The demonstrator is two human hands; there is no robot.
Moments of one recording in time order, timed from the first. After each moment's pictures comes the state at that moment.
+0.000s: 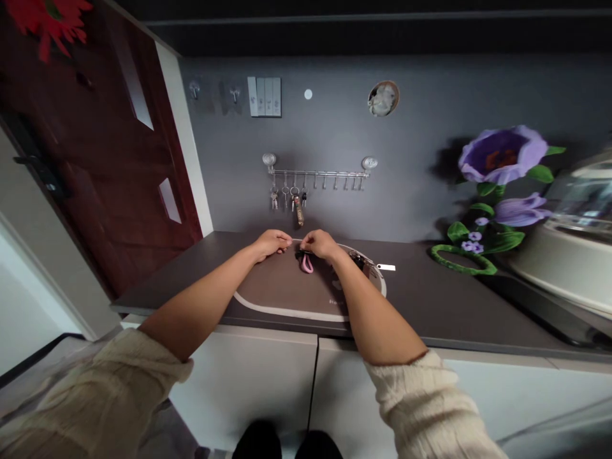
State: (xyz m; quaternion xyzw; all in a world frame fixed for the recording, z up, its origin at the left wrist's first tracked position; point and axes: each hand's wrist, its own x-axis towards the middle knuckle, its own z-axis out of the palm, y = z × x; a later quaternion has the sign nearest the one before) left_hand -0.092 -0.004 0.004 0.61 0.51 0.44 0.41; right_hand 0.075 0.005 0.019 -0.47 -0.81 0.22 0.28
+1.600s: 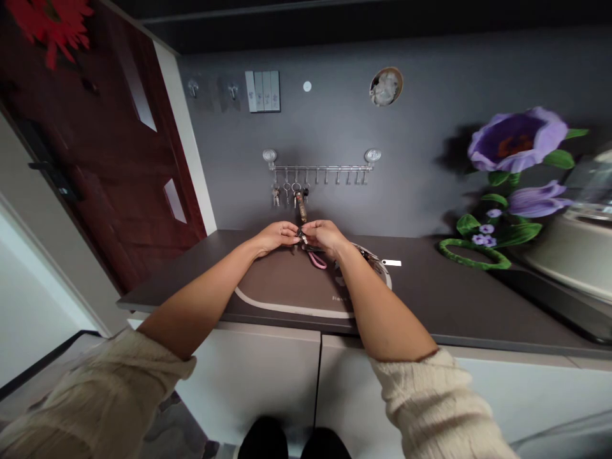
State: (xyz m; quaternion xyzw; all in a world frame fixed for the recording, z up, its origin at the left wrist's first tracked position) left_hand -0.094 -0.012 0.015 0.67 0.38 0.44 0.47; right_hand 0.066 -0.010 0.033 -0.39 -0.58 0.56 0.44
